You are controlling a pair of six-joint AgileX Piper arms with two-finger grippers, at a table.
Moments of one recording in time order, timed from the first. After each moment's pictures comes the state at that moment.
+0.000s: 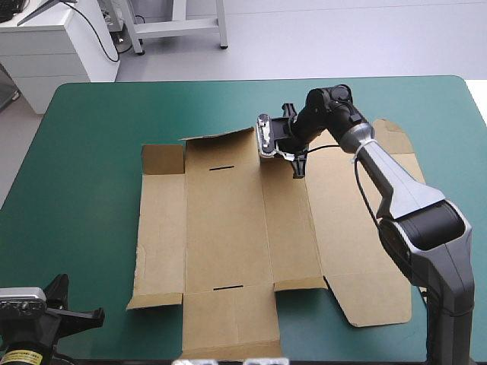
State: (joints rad) left arm 0.05 0.07 -0.41 0.03 0.80 0.04; right arm 0.39 2.07 -1.97 0.25 1.09 -1.41
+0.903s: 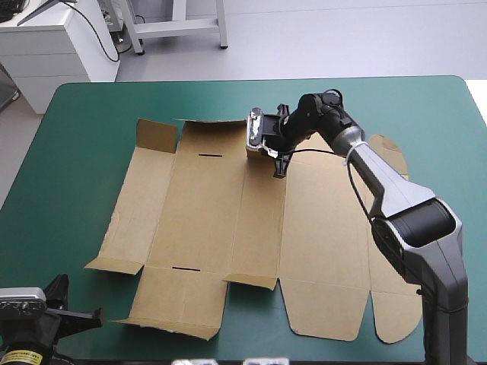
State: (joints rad) left arm 0.05 0.07 -0.41 0.03 0.80 0.04; right arm 0.41 2.11 -1.97 0.33 0.99 -1.25
